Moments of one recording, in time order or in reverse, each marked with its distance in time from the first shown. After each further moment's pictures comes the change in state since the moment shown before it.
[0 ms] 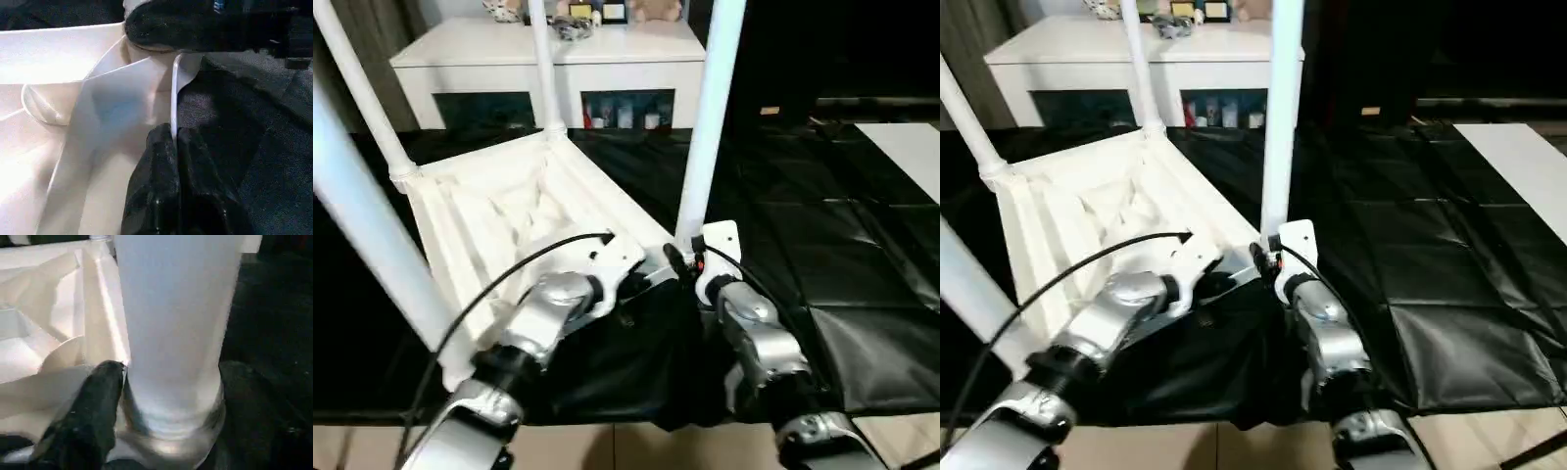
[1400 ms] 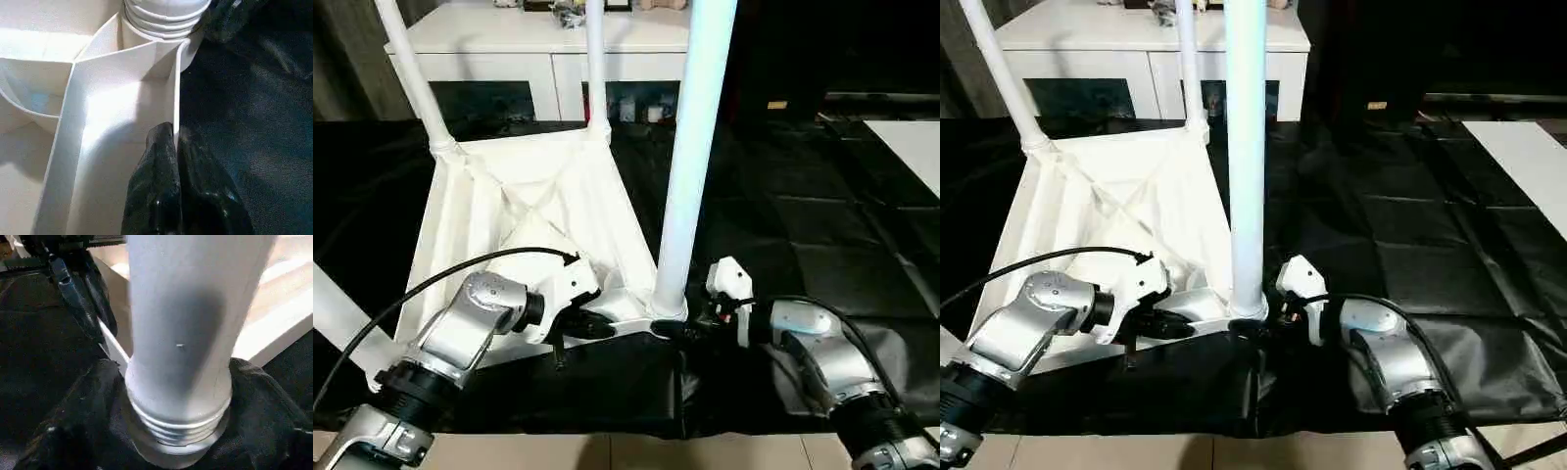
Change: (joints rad) left arm 0.149 0.346 -0.076 -0.391 -0.107 0.187 -0.522; right arm 0.104 -0.327 0.175 -0.172 0.089 -0.060 0.830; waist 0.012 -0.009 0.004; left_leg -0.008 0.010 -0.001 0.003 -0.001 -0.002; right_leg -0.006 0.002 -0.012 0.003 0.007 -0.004
